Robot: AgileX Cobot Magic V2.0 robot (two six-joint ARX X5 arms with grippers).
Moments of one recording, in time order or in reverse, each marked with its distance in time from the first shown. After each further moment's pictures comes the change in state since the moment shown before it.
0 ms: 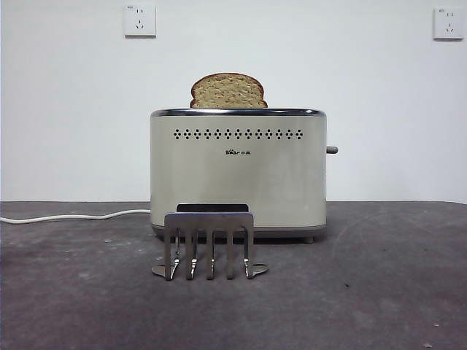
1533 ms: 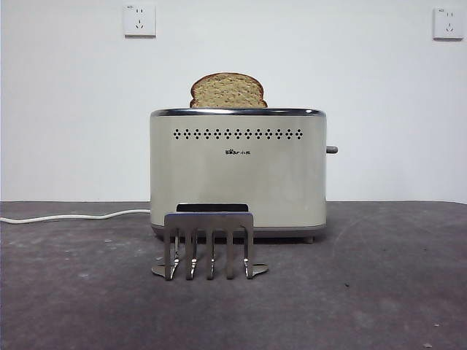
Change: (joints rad) left arm 0.001 -0.292 -0.632 -0.108 -0.097 -0.097; right arm 0.000 0.000 0.000 0.000 0.004 0.000
